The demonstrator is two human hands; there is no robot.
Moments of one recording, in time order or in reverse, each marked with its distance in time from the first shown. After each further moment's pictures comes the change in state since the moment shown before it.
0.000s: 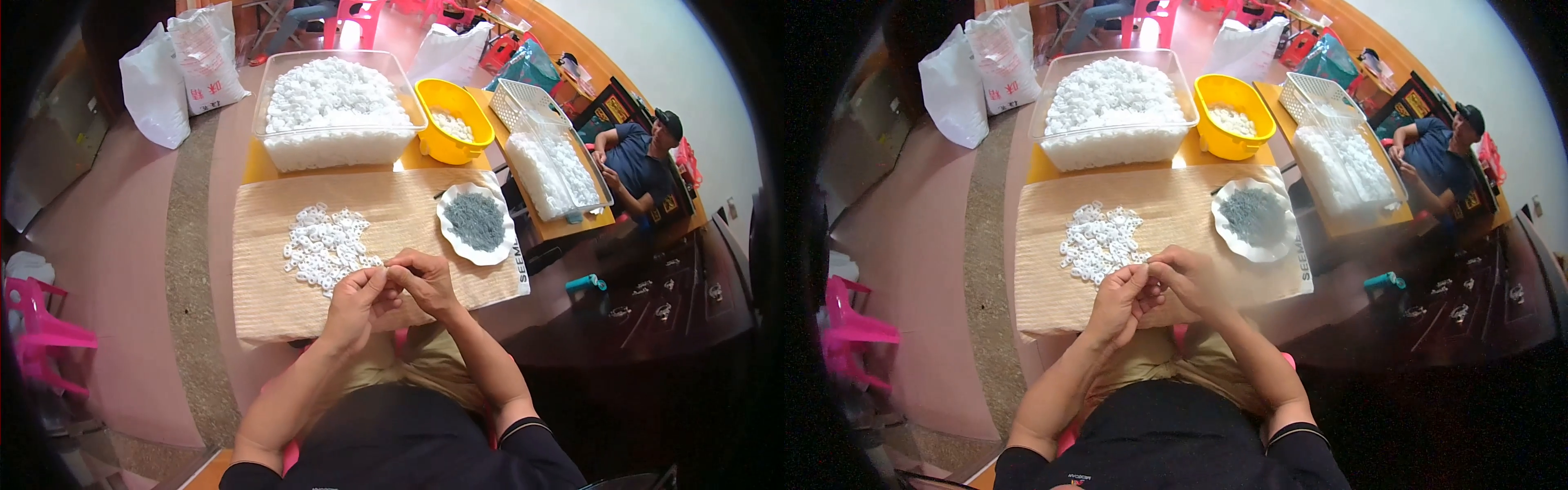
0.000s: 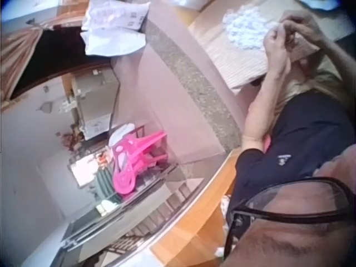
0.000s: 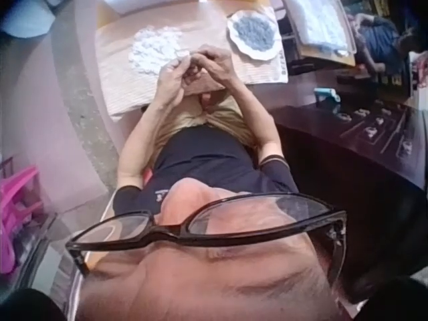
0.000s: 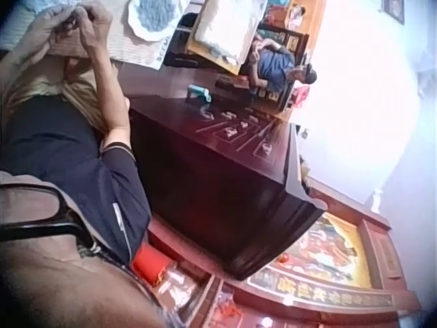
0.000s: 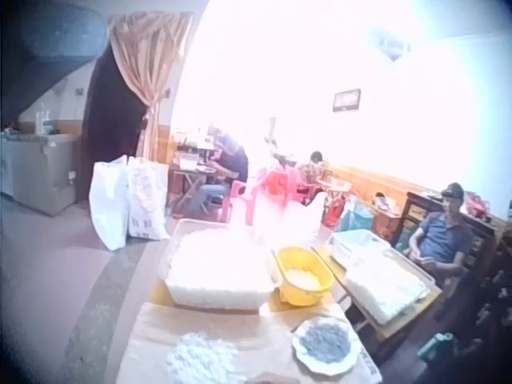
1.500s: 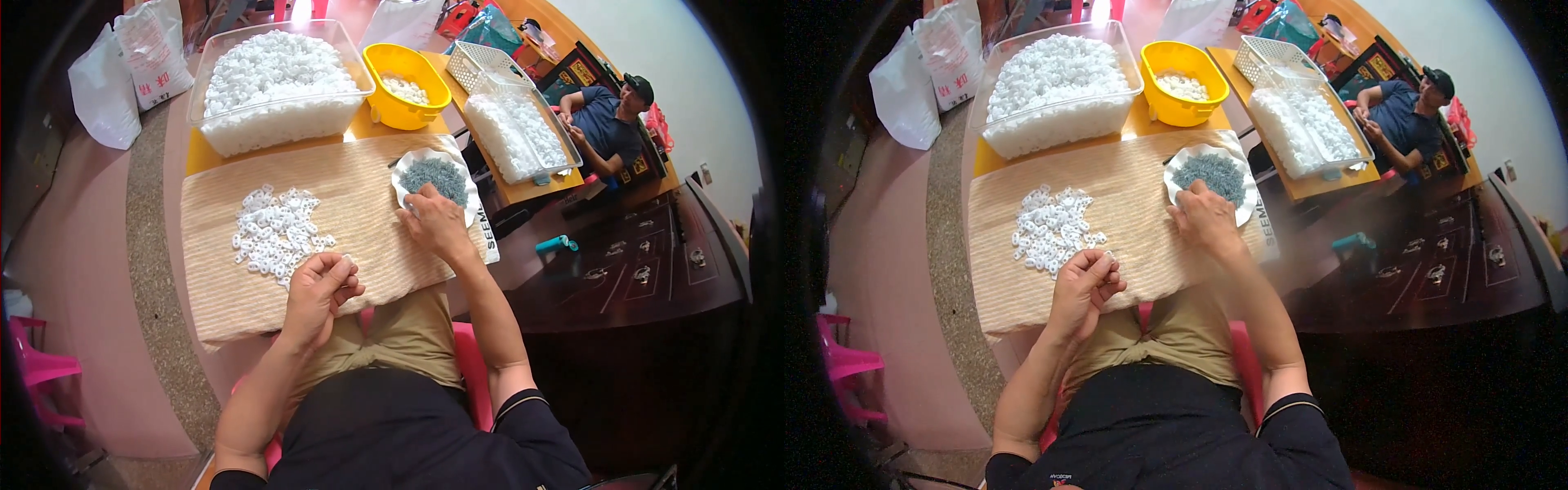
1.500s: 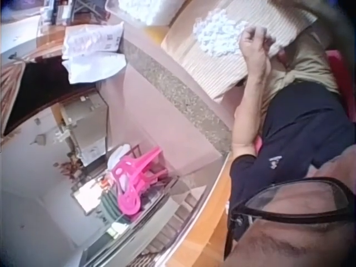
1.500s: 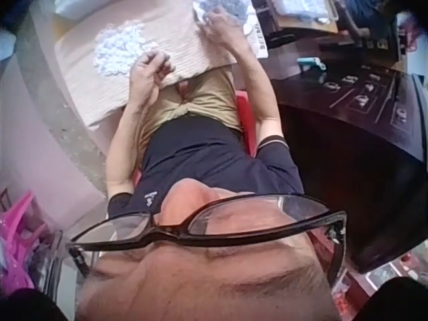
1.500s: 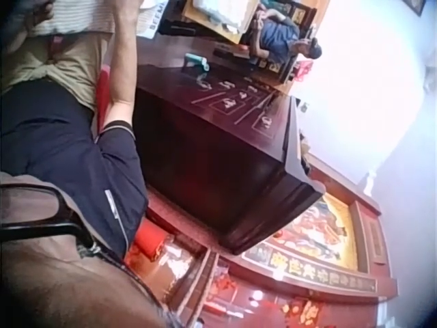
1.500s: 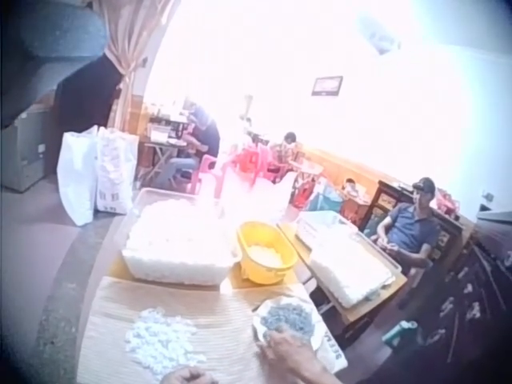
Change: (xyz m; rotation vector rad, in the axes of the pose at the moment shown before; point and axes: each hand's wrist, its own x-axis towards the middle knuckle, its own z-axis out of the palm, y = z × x) left_hand 0.001 -0.005 0.003 0.045 0.049 -0.017; right_hand 0.019 0.002 -0.090 -1.222 0.085 0.107
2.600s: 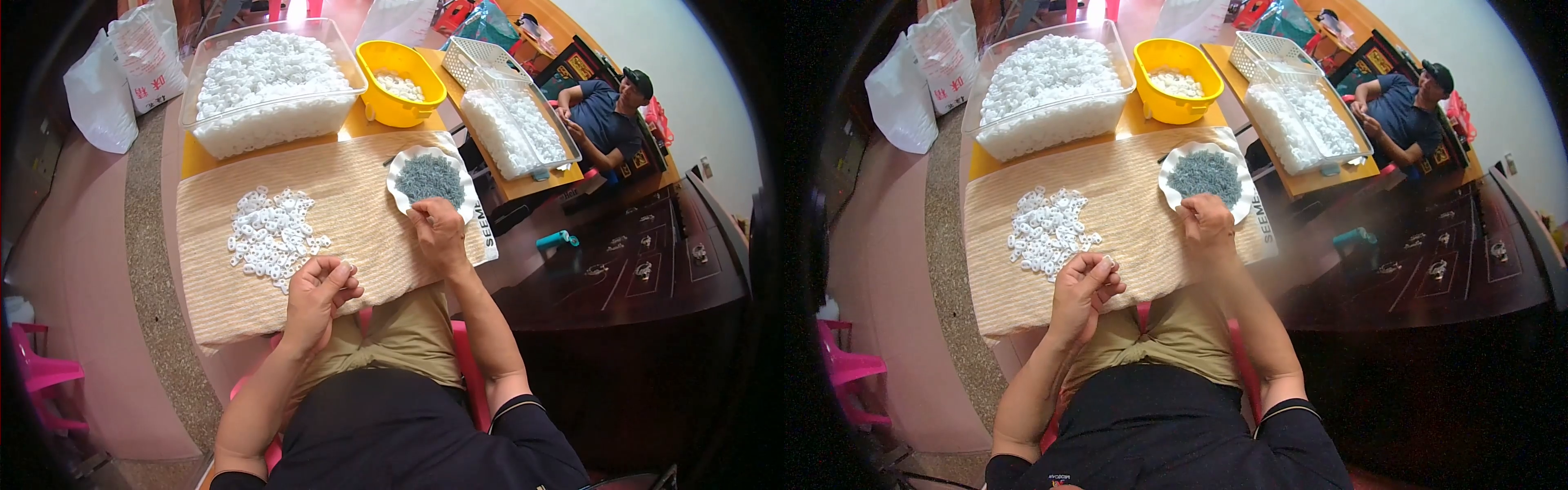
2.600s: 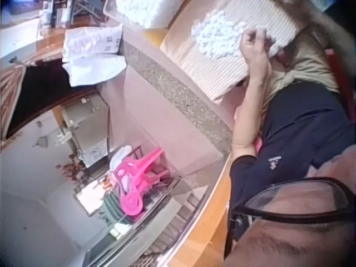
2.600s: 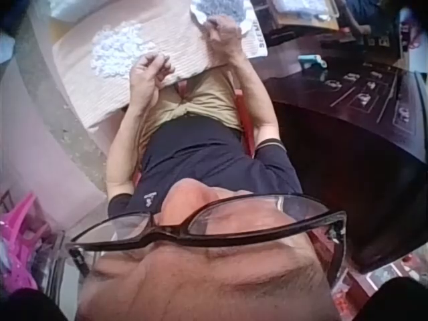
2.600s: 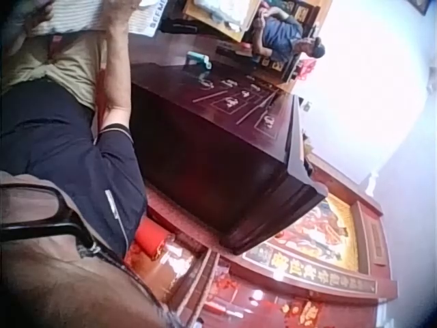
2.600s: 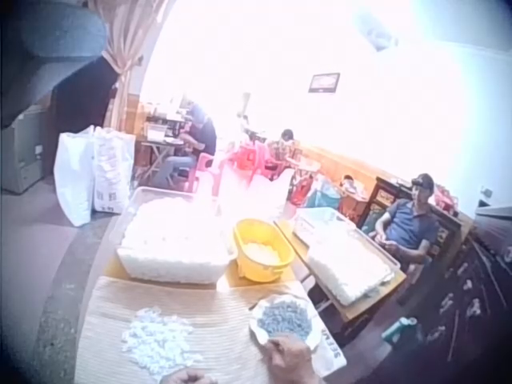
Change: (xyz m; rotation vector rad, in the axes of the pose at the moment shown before) left_hand -0.002 -0.006 0.005 0.065 0.034 0.026; right_hand -0.021 0.017 0.028 0.378 0.455 -0.081
